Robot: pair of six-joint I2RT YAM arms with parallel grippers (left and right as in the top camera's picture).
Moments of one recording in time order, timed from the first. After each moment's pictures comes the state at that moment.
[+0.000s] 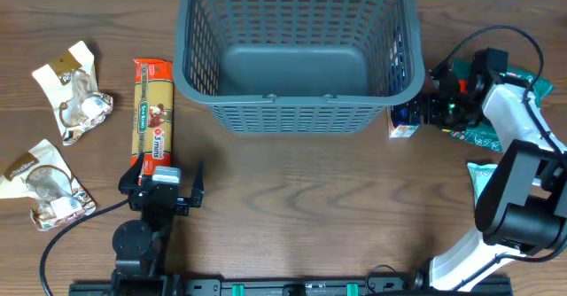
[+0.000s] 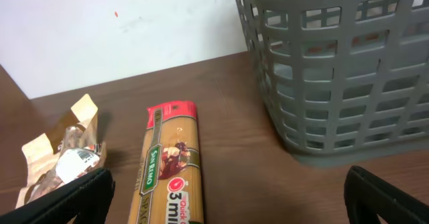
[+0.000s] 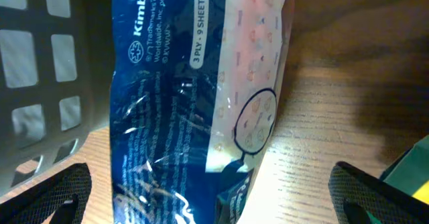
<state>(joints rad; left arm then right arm) -0.06 0.05 0.03 -0.13 0.02 0.20 -0.26 1.89 1.28 -0.81 -0.44 -0.19</state>
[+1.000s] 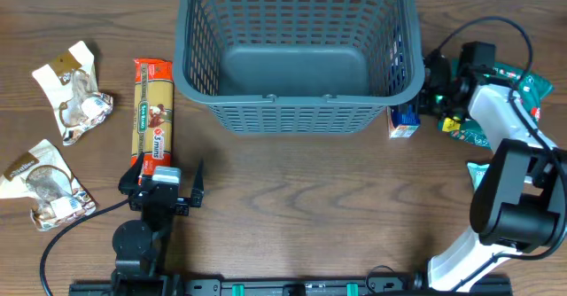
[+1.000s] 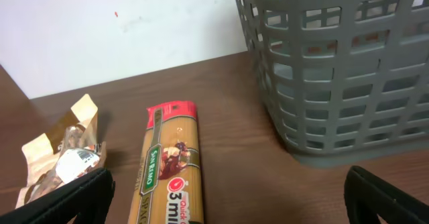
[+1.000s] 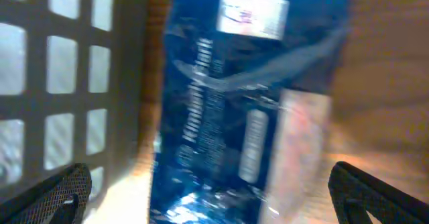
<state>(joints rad) -0.06 0.05 0.03 -0.13 0.02 0.20 -0.19 1.89 1.26 -0.60 -0.44 -0.11</state>
